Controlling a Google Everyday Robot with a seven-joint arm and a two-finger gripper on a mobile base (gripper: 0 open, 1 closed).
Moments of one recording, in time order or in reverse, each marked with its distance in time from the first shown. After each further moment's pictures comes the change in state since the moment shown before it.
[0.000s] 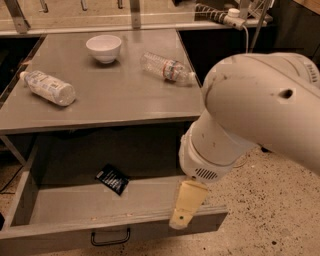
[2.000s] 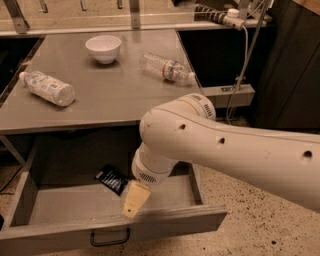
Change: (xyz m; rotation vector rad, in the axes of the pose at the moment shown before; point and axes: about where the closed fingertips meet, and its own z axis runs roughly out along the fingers) arm -0.070 -0.019 0.124 -0.018 -0.070 0.102
